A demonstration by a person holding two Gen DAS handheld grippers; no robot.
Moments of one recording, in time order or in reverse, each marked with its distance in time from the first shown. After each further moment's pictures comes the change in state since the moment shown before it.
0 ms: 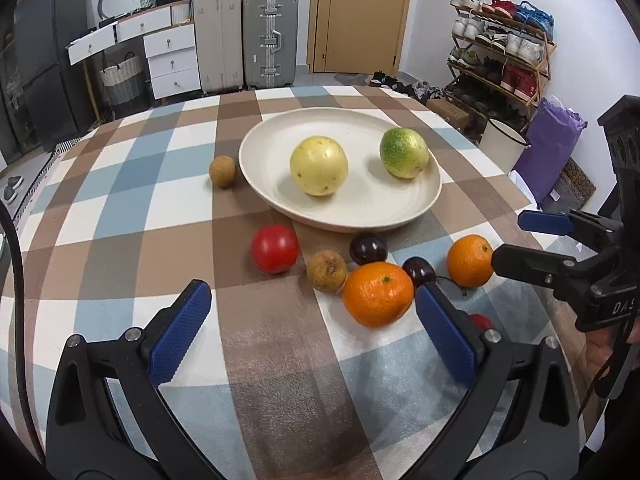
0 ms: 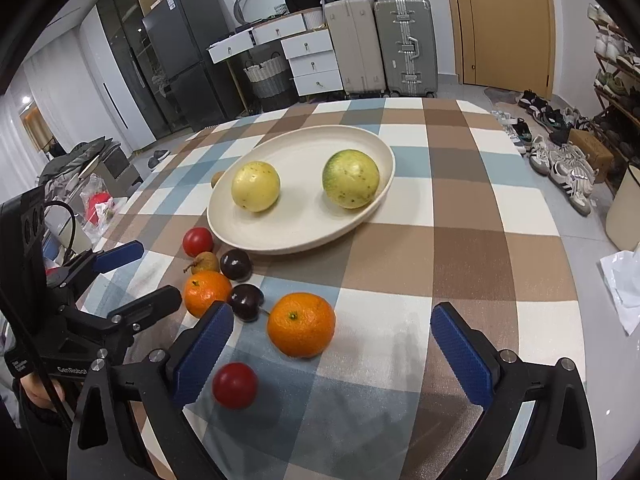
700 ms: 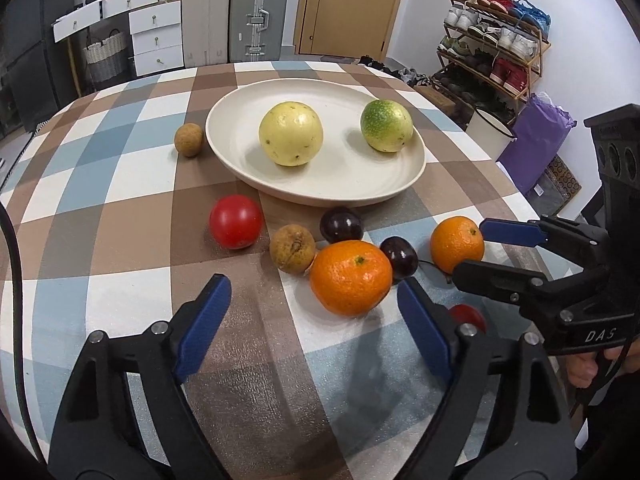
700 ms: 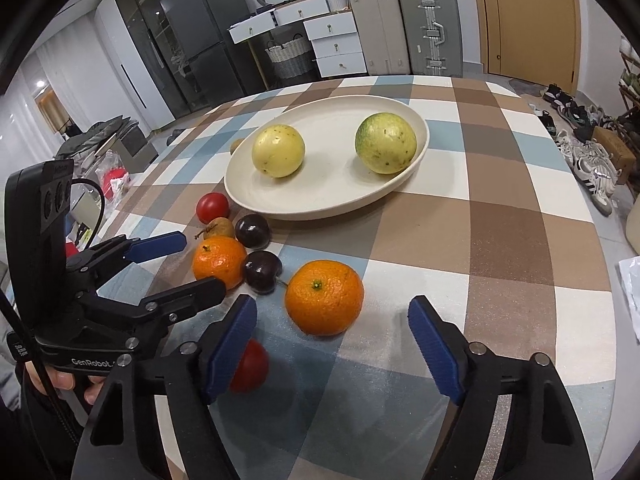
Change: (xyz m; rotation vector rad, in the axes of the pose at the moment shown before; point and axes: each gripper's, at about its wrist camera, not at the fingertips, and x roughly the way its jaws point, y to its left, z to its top) left arm 0.026 -0.009 -0.004 -0.031 0.072 -0.079; right arm 0.020 0.008 -0.009 -0.046 0.057 0.067
